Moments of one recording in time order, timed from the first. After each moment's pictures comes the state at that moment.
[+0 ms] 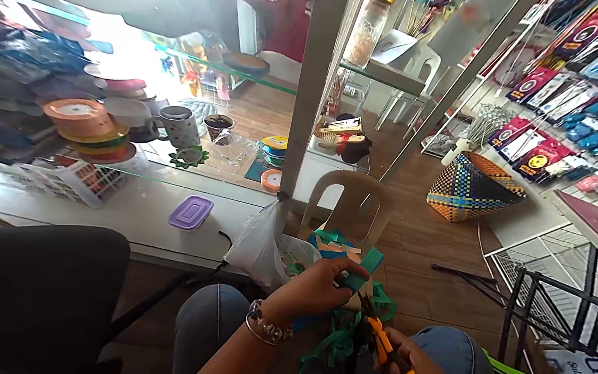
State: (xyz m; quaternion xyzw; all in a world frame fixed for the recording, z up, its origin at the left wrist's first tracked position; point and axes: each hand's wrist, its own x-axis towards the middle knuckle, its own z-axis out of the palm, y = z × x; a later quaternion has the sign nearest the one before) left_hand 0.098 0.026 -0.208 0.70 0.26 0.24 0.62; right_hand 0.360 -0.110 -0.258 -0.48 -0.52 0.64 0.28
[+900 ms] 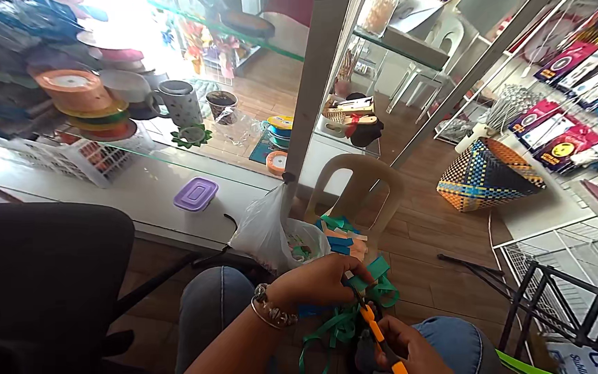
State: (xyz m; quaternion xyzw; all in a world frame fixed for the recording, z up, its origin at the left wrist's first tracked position) left_hand 0.098 0.031 -0.215 0.74 0.25 0.14 0.61; right_hand 0.342 -0.107 -0.247 -0.54 -0.58 0.56 0.24
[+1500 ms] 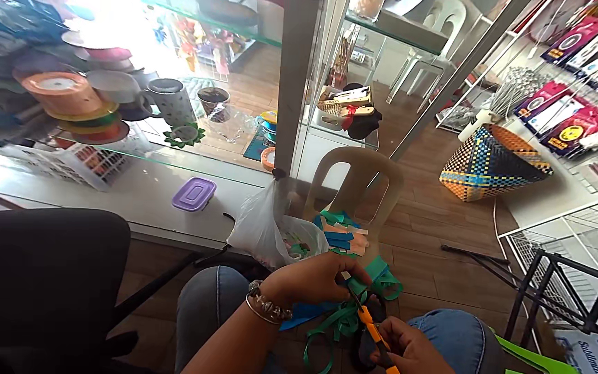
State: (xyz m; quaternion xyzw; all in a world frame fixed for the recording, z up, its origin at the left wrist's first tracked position) left_hand 0.097 0.034 -0.216 0.72 0.23 0.09 0.65; right_hand 0.343 -0.116 -0.256 -0.57 -0.56 0.55 0.25
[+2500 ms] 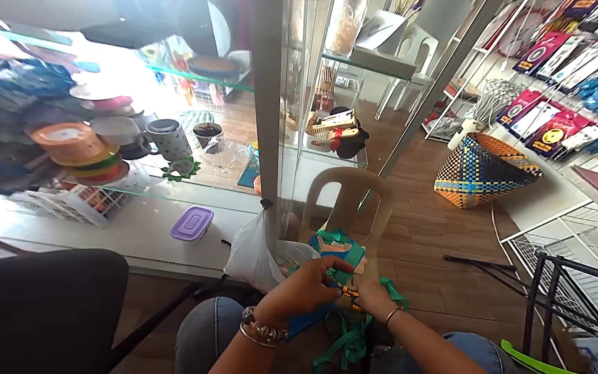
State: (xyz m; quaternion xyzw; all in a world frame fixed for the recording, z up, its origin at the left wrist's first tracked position) left_hand 0.098 0.046 -0.218 0.68 0.33 0.19 0.63; right_hand 0.331 0.047 -0.339 -0.70 -0.63 0.27 -0.19
